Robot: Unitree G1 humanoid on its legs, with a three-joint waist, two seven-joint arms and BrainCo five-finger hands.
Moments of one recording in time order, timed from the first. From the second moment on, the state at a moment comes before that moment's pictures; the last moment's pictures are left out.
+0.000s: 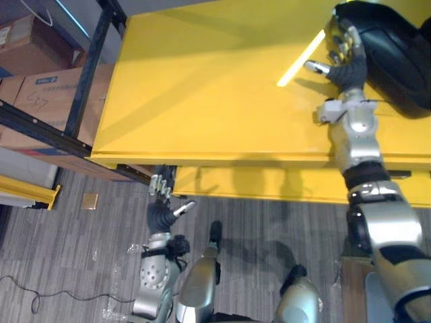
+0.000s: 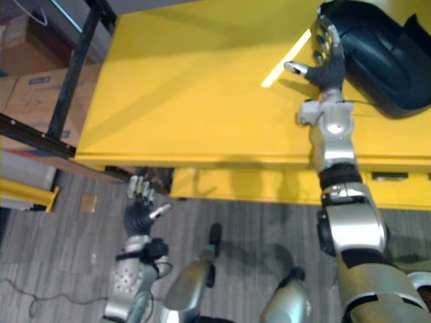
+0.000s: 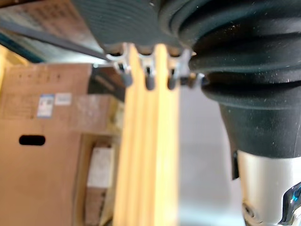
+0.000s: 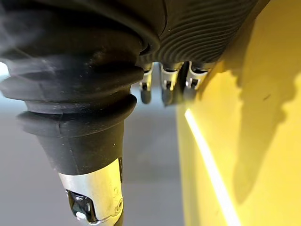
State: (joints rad) left arm 0.15 0.11 -0.26 -0.08 -0.24 -0.45 0.30; right arm -1.12 -0.49 0.09 0.97 0.37 -0.41 0.10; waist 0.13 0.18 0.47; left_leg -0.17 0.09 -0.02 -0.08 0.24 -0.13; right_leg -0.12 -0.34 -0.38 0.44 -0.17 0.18
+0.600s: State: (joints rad) left arm 0.18 0.11 -0.19 -0.13 -0.22 -0.44 0.30; right arm -0.62 -0.48 -0.05 0.01 -0.07 -0.32 0.04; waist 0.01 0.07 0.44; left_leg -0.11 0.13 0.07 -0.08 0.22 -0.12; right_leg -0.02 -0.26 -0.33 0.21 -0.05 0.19
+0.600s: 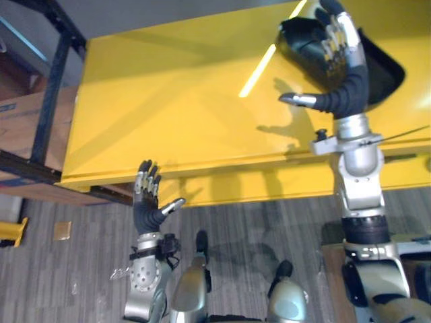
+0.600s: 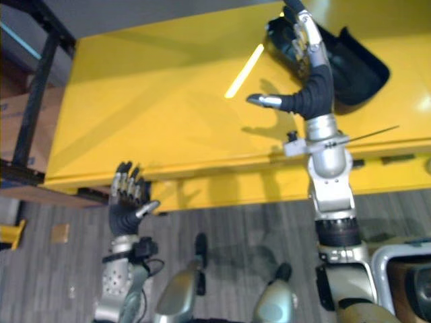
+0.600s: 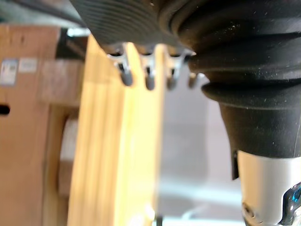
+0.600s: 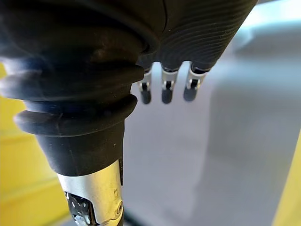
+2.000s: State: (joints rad) left arm 0.11 0.19 -0.29 -0.06 -0.19 -0.43 0.35; right arm -1.10 -0.76 0.23 1.02 -0.24 -0.10 -0.06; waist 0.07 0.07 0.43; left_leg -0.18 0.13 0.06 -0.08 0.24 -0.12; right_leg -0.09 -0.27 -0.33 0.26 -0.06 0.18
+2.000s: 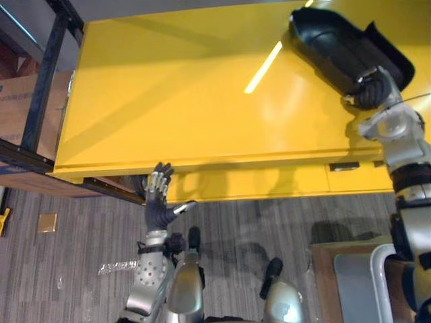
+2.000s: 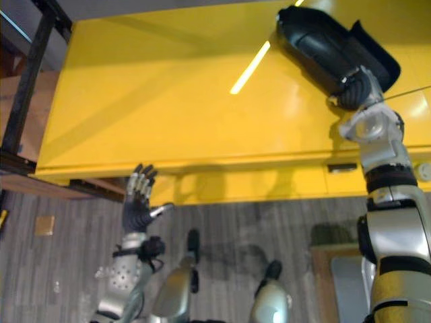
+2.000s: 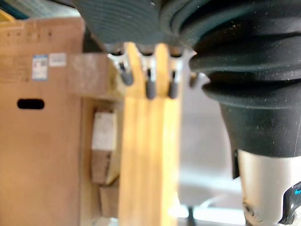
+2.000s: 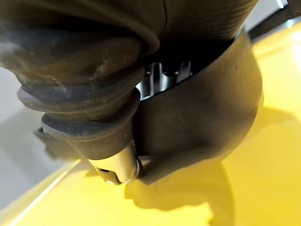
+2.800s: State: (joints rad) left arm 0.10 0.15 -0.33 -0.07 -0.20 -0.41 0.37; right arm -1.21 -0.77 0.22 1.04 -0.15 0.04 -0.05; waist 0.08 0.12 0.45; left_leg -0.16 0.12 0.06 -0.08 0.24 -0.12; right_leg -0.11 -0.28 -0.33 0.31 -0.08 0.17
